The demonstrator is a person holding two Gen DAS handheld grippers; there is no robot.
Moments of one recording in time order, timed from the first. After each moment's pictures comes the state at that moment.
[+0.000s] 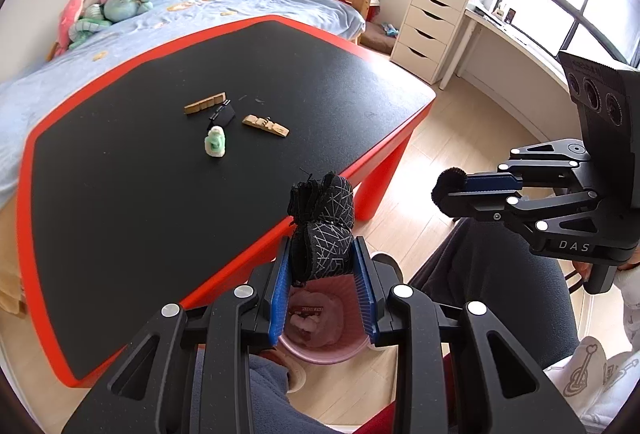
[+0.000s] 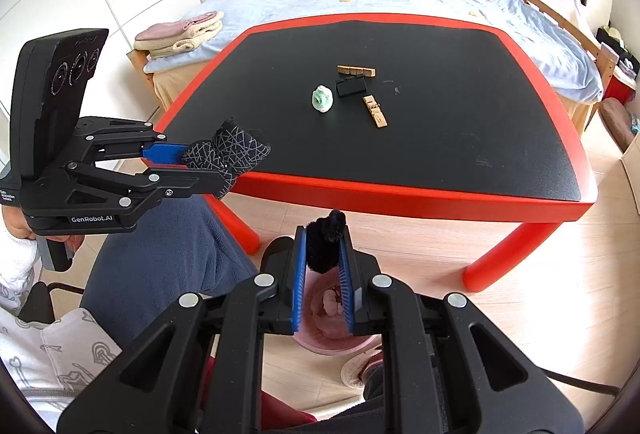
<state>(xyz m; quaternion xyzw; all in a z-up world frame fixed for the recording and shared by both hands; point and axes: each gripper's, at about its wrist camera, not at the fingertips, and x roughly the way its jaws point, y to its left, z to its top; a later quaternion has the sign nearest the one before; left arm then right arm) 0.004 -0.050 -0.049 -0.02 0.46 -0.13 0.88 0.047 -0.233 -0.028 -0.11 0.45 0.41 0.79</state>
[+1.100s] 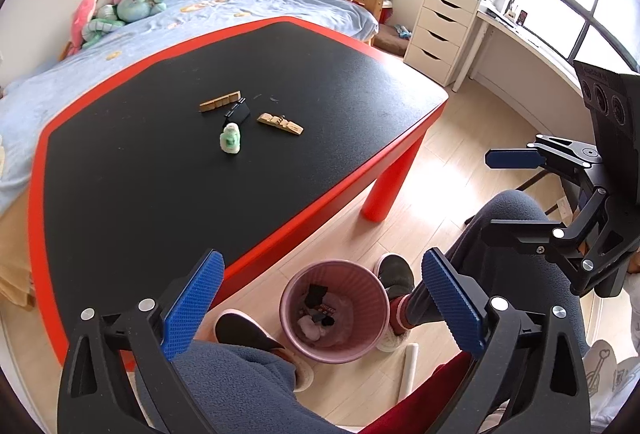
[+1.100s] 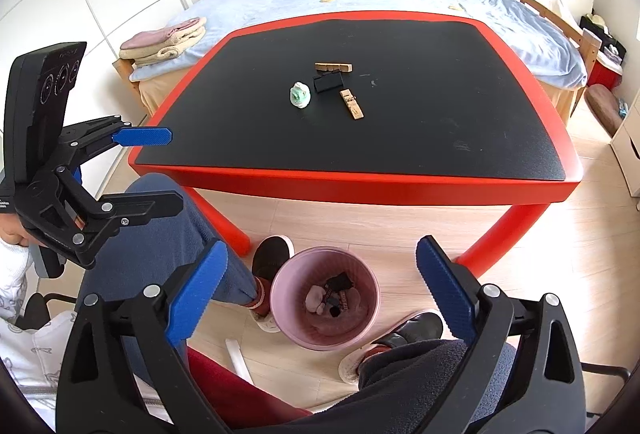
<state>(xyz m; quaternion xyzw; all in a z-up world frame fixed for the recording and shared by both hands) -0.005 -0.047 -0.050 -0.01 0.46 -0.10 0.88 0.046 -0.251 -0.034 -0.09 0.45 0.38 0.80</state>
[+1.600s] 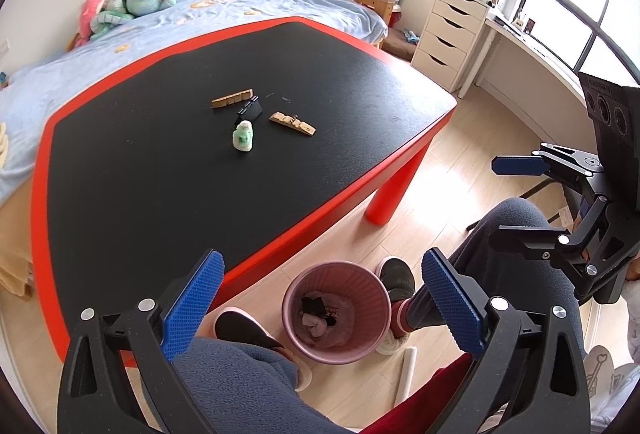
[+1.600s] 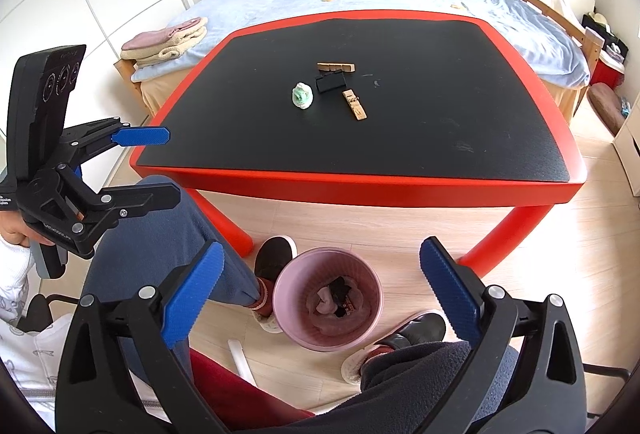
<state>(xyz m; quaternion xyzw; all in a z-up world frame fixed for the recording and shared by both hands) -0.004 -0.038 -0.050 -0.03 0.46 -0.09 0.88 0.046 -0.247 -0.035 -0.09 0.45 0.39 0.80</state>
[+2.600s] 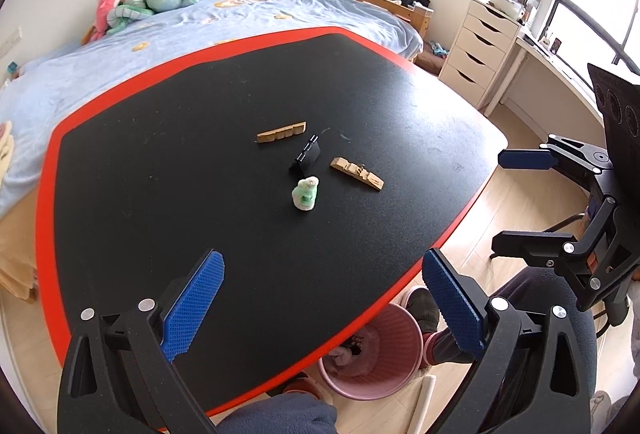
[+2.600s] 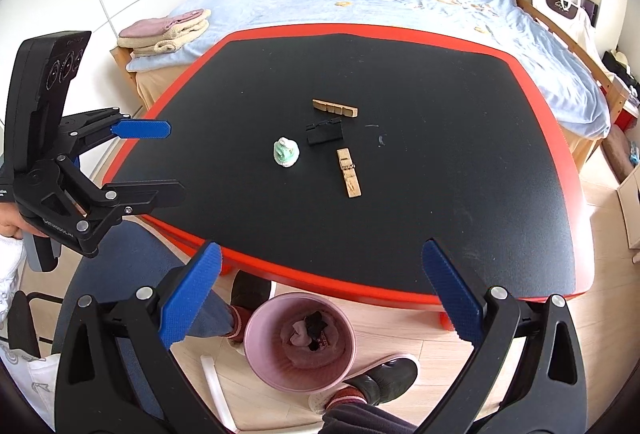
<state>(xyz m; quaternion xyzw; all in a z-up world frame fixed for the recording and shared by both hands) 0.073 0.014 -0.054 -0.04 0.46 -0.06 0.89 0.131 -0.180 -0.030 -0.15 0.44 0.41 0.79</state>
